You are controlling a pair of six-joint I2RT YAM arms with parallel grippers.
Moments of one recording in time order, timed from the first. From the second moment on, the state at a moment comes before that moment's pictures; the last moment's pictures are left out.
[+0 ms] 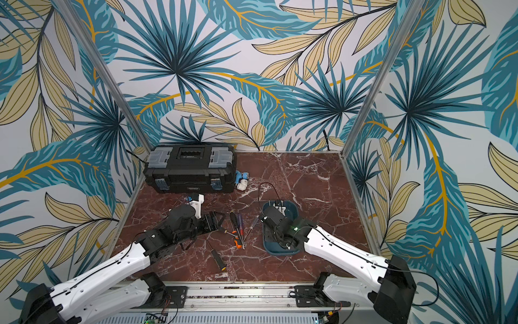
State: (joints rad) left arm -0.70 0.94 0.61 -0.30 0.00 -0.90; right arm 0.86 1.18 0.88 -0.83 0.30 0.86
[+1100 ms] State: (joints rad) left arm -0.78 1.21 0.56 -0.53 -0.01 -1.04; right arm 0.90 1.20 1.03 -0.84 0.23 0.79
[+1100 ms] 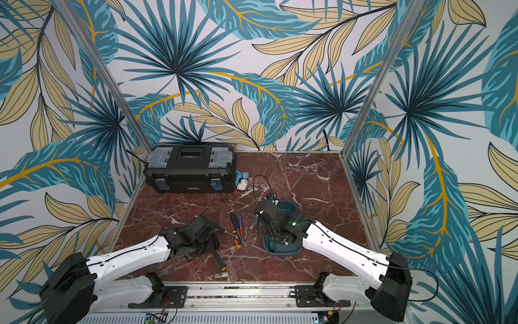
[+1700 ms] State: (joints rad) left arm -0.80 1.33 0.60 -0.49 -0.01 -1.11; right arm 0.92 1.21 1.03 -0.84 0.21 0.79
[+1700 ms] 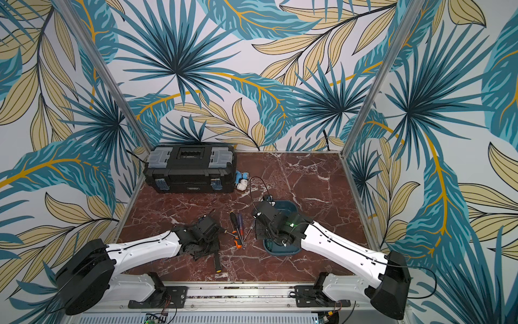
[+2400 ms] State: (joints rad) left arm -0.80 1.15 0.60 -0.59 -0.09 -1.17; right arm 0.94 1.21 0.98 -0.78 0.15 0.80
